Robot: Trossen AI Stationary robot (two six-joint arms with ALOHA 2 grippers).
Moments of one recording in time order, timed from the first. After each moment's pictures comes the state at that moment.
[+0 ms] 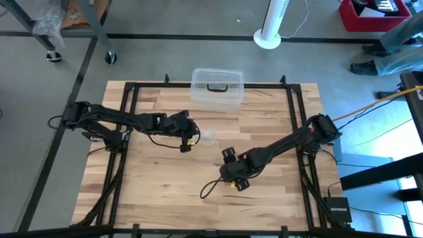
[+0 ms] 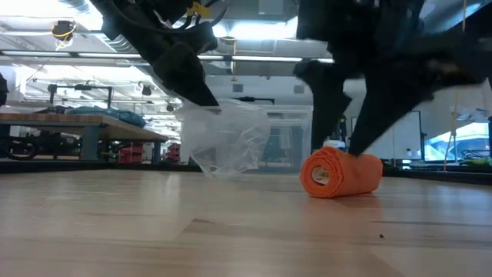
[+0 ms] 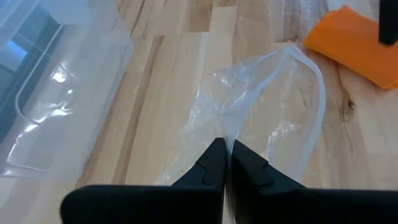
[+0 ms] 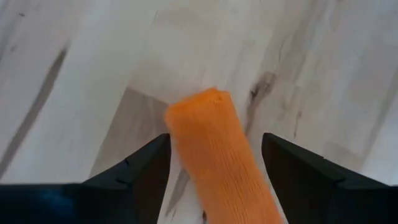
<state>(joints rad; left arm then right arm) 0.07 1.40 0.80 -0.11 -0.17 0.08 0.38 1.83 1.23 -0.62 0.16 -0.10</state>
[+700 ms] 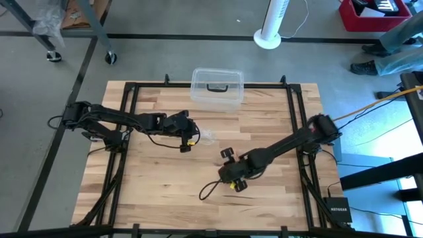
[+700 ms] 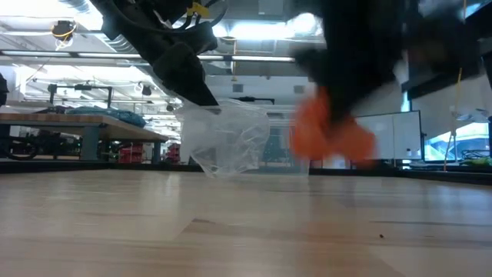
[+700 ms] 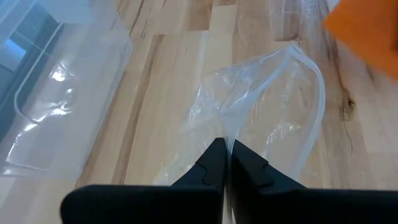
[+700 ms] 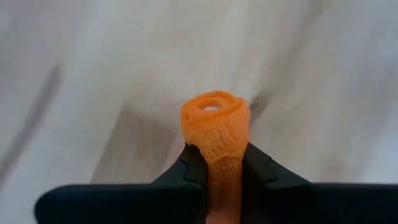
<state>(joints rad) 0.07 1.40 0.80 -0.11 -0.17 0.08 0.39 1.83 1.22 -0.54 0.19 -0.10</state>
